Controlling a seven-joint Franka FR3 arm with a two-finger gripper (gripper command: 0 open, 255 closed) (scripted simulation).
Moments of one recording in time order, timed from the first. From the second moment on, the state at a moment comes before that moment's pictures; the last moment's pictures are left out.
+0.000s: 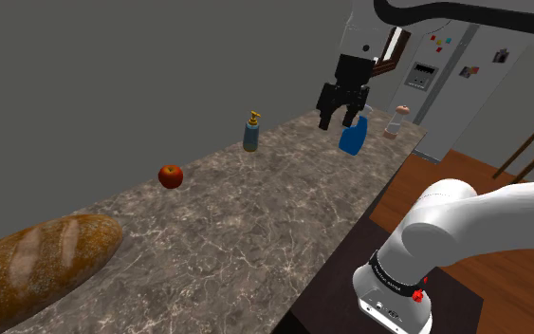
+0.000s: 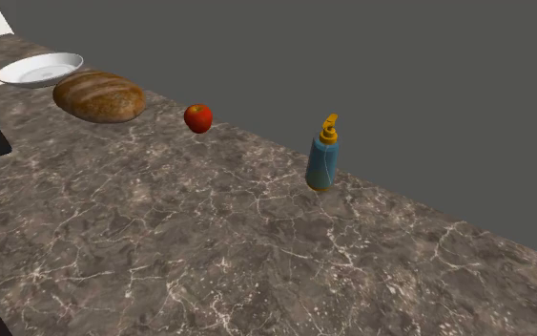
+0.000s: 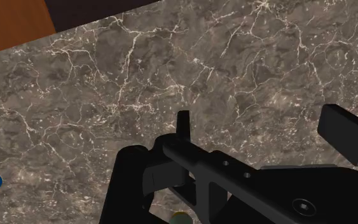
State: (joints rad) arm 0.02 -0.77 -0.01 -2.37 0.12 1.51 0.16
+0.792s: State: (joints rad) arm 0.00 -0.43 -0.03 -2.24 0.09 1.76 0.12
